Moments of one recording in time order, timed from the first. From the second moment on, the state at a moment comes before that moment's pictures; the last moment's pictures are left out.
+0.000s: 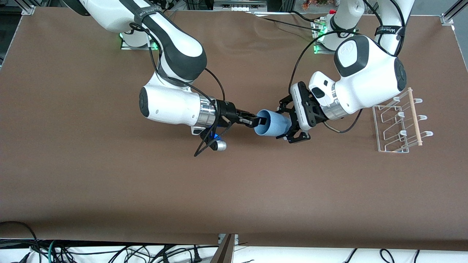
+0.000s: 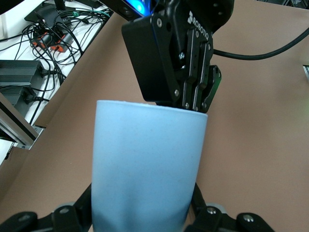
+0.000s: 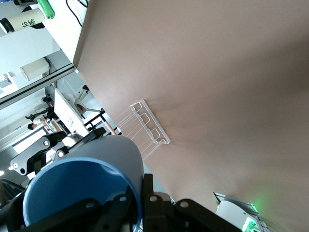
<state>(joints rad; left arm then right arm) -0.33 0.28 -0.05 -1.69 -0.76 2.21 1.35 0.34 0.73 0.43 -1.18 0.76 2.28 0.75</state>
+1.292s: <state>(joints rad) -0.25 0.24 -0.03 -1.67 -0.43 1.85 1.20 0.03 0.66 0.40 -1.09 0.57 1.79 0.60</state>
